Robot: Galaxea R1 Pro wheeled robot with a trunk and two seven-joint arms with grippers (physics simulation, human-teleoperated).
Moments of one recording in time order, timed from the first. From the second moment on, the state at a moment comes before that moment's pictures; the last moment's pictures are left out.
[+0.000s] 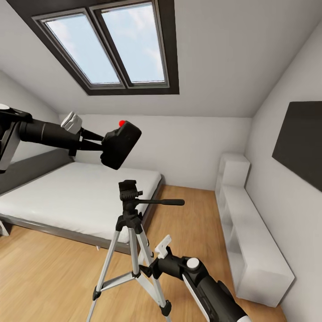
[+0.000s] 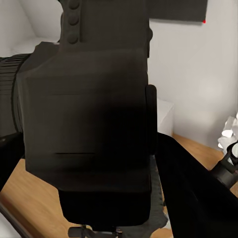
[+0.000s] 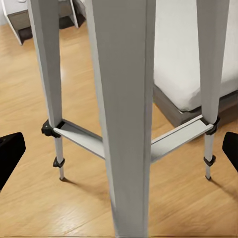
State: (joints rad) left arm -1.31 0.55 -0.32 -1.40 0.16 0.91 -1.41; right arm -0.43 0.11 0.44 -0.99 0.08 0.27 0.49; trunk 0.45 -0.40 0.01
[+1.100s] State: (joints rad) left arm -1.42 0.52 -0.42 -1.39 0.17 0.91 -1.46; right arm -0.47 0.14 0.44 -0.85 0.08 0.21 0.49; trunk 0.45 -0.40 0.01
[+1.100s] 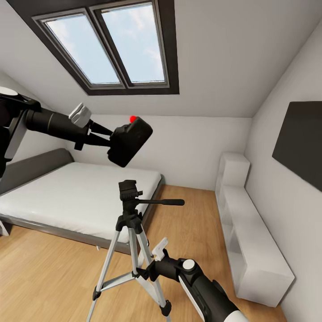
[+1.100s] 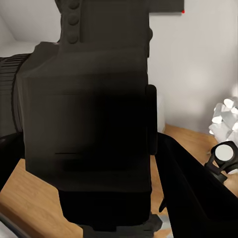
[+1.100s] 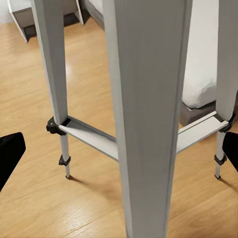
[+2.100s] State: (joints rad) left arm -1.53 0.52 -0.62 -1.31 0.17 0.91 -1.46; right arm -0.47 0.14 0.44 -0.86 0.08 0.20 0.48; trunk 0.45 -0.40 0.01
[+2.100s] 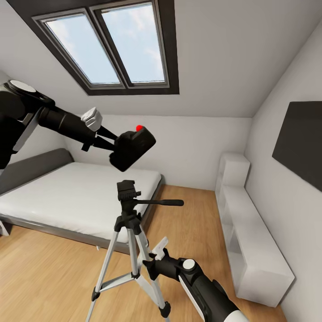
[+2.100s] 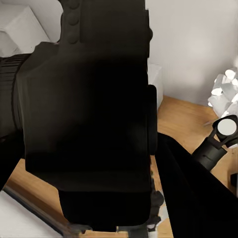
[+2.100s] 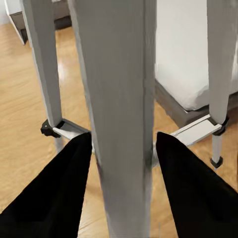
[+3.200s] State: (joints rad) left arm -1.74 0.67 -0.95 -1.30 0.36 0.90 -1.47; right arm -0.47 0.14 0.44 -0.86 0.08 0.20 0.45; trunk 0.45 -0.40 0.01
